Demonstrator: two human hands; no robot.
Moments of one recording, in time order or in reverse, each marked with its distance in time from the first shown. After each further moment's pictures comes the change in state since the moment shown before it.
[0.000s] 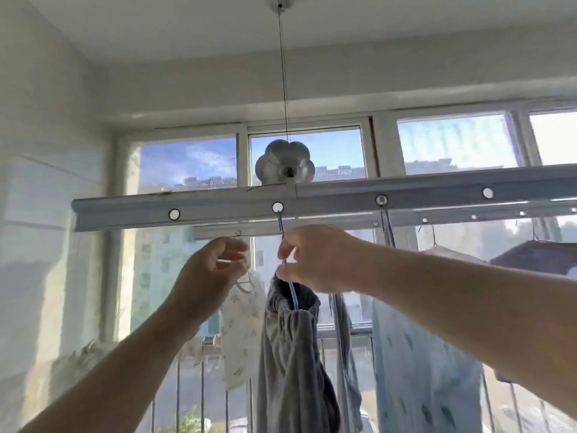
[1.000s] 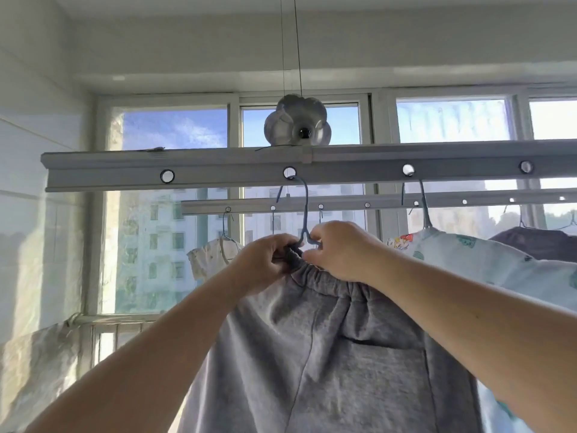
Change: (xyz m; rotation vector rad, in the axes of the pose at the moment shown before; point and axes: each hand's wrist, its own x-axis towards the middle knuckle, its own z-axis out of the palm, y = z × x) left_hand 0.035 -0.032 0.076 0.271 -0.385 0.174; right_hand 0.034 0.070 0.045 -0.077 0.087 0.115
